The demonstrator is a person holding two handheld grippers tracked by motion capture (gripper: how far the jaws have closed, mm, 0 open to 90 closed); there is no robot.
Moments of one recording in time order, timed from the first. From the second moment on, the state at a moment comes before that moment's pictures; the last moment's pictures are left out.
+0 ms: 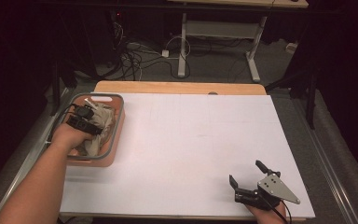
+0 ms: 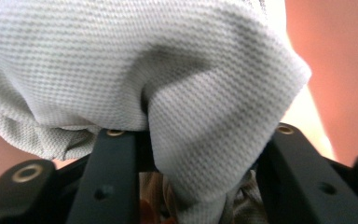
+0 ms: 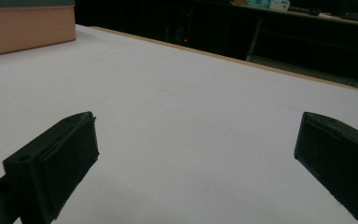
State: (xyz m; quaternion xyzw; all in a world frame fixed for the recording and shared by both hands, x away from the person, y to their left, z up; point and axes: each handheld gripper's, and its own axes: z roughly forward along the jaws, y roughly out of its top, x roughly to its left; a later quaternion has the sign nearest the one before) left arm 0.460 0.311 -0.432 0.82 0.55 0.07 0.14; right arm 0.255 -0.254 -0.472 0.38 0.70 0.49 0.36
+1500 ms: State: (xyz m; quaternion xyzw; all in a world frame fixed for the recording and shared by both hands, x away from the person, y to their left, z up) left arm 0.494 0.297 -0.444 0.83 0.54 0.03 0.09; right arm 0.269 -0.254 -0.464 0.38 0.70 0.48 0.37
